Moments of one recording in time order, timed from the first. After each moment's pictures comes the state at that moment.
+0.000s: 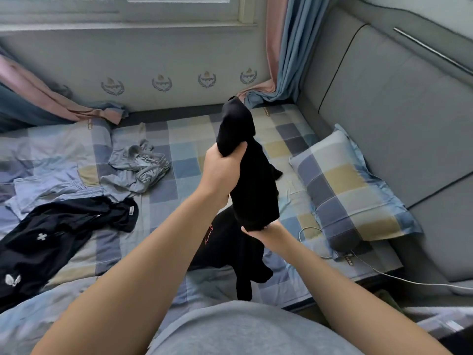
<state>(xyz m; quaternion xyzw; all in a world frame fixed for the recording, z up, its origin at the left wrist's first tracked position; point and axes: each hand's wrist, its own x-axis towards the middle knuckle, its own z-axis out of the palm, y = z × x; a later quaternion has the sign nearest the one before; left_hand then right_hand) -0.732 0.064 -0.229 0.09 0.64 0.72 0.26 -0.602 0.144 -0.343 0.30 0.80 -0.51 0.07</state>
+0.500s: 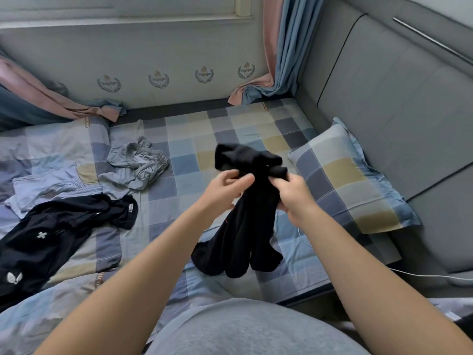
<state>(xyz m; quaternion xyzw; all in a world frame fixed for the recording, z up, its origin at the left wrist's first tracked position) -0.720 0.042 -0.280 0.16 0.71 0.55 0.41 -0.621 0.182 -0.283 0.41 0.61 -0.67 -0.10</state>
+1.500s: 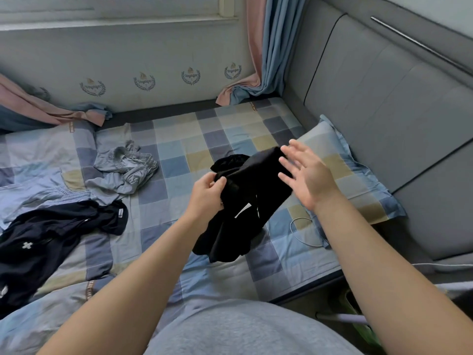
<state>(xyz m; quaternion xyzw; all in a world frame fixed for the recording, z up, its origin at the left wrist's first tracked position) -0.713 0.048 -0.301 0.10 0.71 0.62 0.33 -0.592 0.223 -0.248 0.34 0.48 -0.78 -0.22</state>
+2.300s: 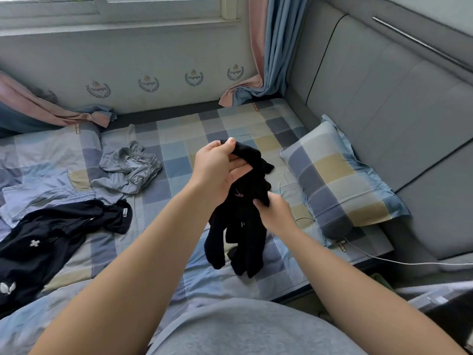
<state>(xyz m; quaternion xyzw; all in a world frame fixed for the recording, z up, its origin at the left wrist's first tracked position) -0.705 0.068 -0.213 -0.01 0.50 0.78 0.38 -0.589 0.162 -0.329 0.38 0.83 -0.41 -0.05</state>
